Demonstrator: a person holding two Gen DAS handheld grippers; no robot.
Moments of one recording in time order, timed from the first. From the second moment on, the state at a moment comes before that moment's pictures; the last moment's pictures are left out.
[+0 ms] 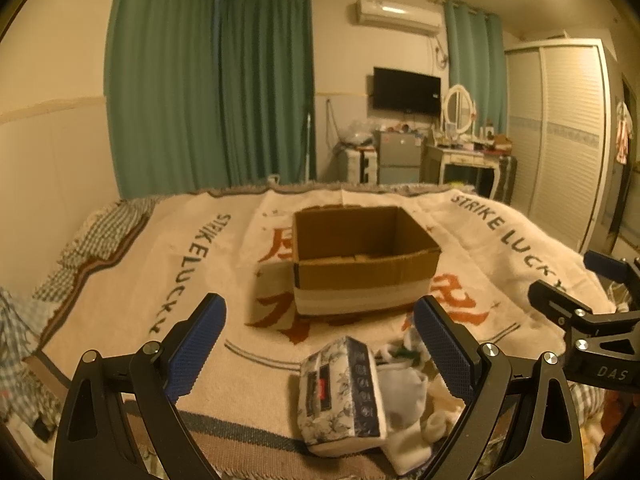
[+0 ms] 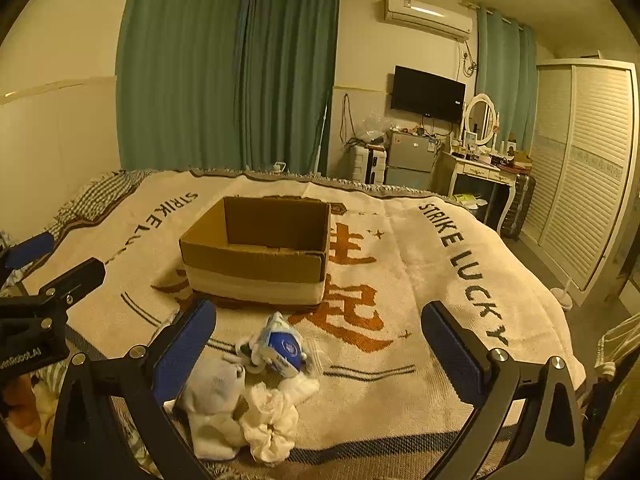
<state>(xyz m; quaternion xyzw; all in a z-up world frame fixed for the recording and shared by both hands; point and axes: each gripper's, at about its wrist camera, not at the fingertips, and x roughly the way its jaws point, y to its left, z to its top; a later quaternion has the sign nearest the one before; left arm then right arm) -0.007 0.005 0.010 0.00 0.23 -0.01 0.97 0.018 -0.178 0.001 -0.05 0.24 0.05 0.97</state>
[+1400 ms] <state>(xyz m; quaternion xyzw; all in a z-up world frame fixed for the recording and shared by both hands) 0.021 -0.004 -0.092 0.04 0.36 -0.06 0.93 0.055 -0.158 -0.114 -0.04 0.42 0.13 0.90</state>
